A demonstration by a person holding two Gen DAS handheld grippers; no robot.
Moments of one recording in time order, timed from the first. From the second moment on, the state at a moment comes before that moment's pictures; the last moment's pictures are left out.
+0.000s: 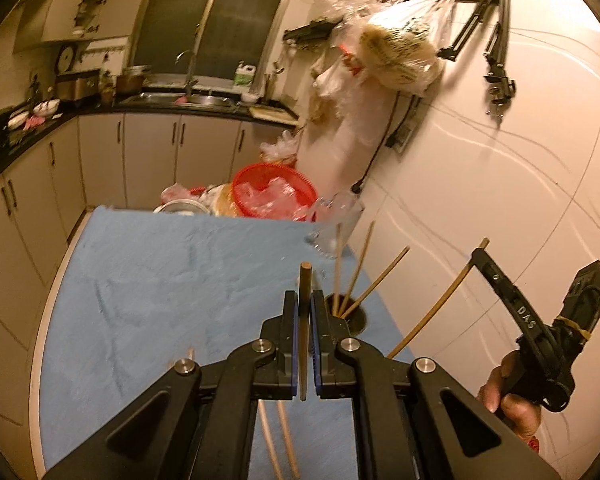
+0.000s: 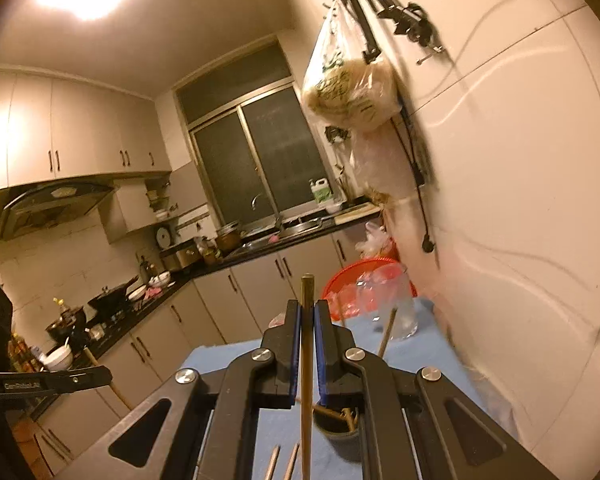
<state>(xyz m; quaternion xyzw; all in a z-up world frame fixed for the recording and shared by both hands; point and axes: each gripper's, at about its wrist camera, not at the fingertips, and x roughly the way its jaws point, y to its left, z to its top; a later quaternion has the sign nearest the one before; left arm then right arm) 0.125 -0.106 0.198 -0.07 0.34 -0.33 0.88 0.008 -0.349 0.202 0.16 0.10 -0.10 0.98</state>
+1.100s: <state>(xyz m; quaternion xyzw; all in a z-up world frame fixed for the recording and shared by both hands) 0.199 -0.223 0.173 -0.04 0.39 -0.34 0.86 0.111 -0.417 0.164 0.18 0.17 -0.10 0.96</state>
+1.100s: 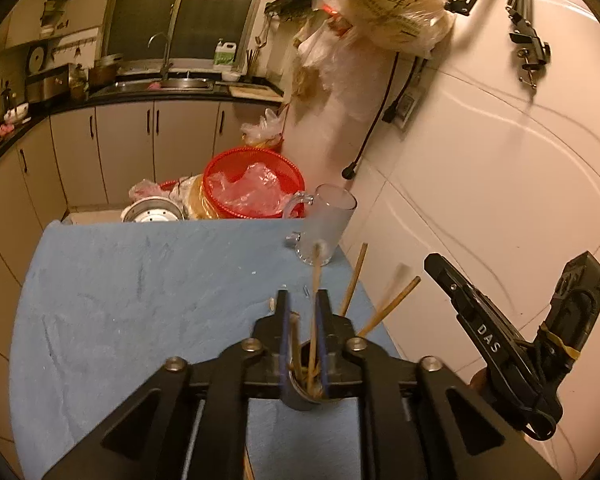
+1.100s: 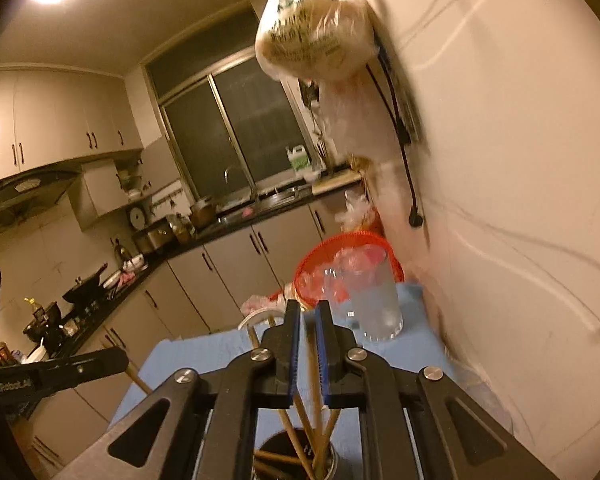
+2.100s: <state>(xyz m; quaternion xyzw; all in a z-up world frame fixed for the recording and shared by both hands) 0.103 -0.032 0.064 -0.05 0.38 -0.20 0.90 0.010 -0.263 0.065 0.16 0.30 0.03 0.94</state>
